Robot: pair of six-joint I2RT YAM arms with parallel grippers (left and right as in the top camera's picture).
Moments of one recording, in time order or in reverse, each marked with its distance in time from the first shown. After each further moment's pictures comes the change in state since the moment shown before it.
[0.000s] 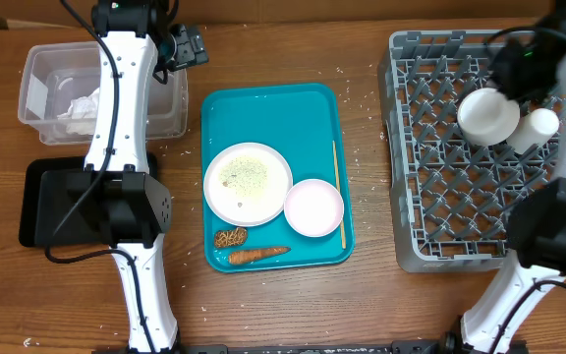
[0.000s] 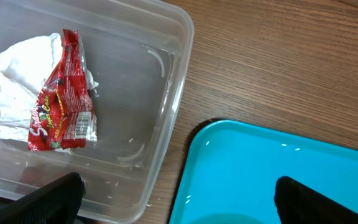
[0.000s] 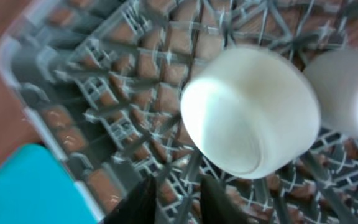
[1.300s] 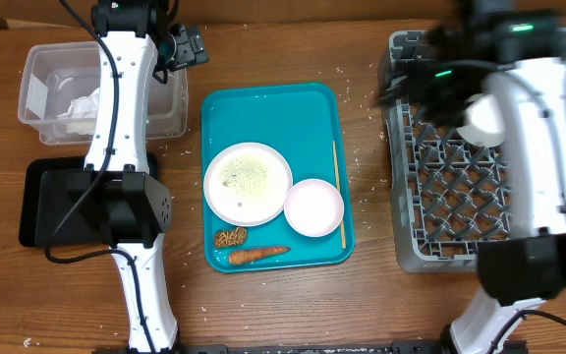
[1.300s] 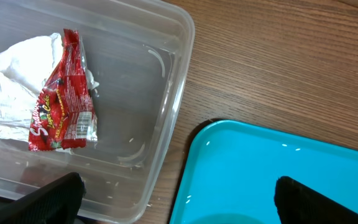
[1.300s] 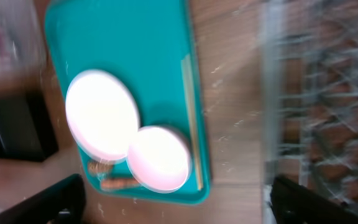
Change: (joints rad) left arm 0.000 0.000 0.000 0.000 0.000 0.000; right arm 0.412 -0.192 -0.038 -0.242 -0.189 -0.127
